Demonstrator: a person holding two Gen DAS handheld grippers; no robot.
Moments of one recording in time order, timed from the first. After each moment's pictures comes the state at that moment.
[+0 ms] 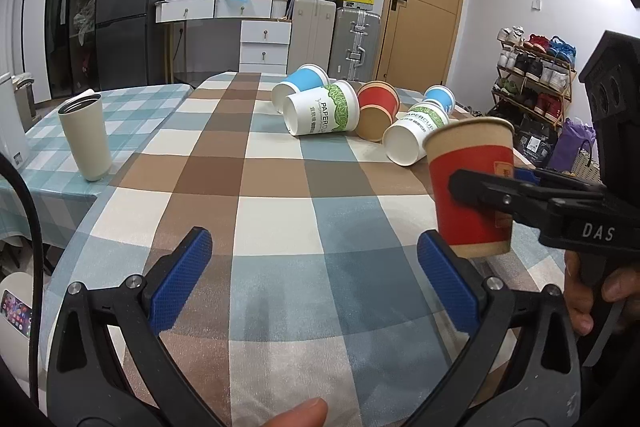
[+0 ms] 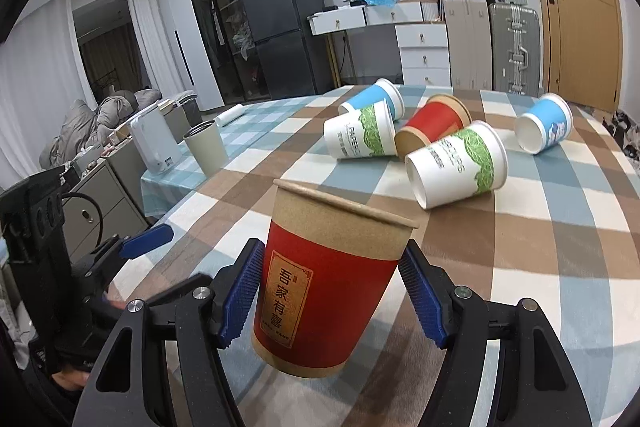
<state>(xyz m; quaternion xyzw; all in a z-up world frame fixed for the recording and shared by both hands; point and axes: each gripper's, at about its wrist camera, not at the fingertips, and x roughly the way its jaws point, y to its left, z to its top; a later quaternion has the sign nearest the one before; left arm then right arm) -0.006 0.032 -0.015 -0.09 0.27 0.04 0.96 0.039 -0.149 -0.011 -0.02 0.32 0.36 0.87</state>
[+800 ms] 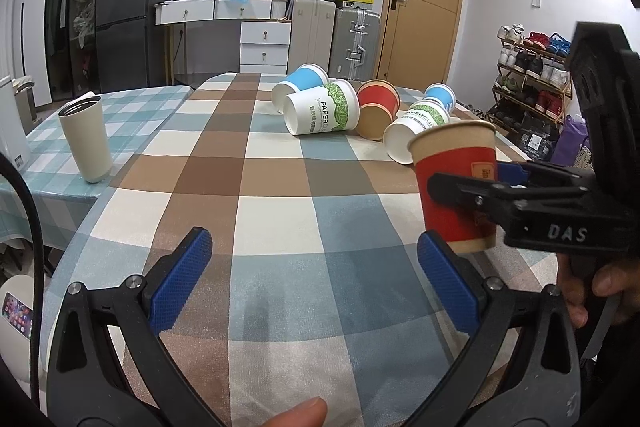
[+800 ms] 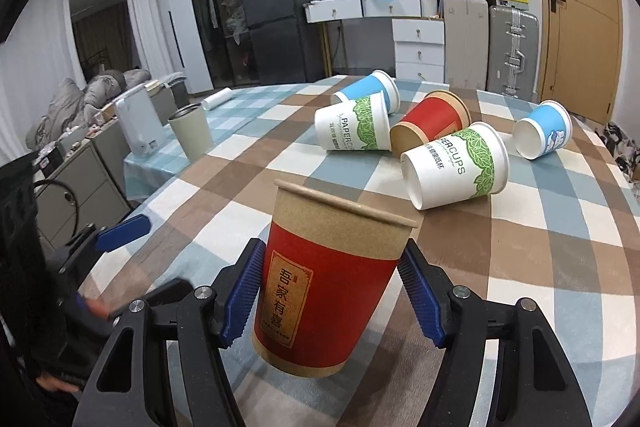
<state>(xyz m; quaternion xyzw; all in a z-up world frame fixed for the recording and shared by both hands) -0.006 0.032 -0.014 -0.08 0.27 0.04 0.96 0.049 -0.132 -0.016 -0.06 0.34 0.34 0.88</state>
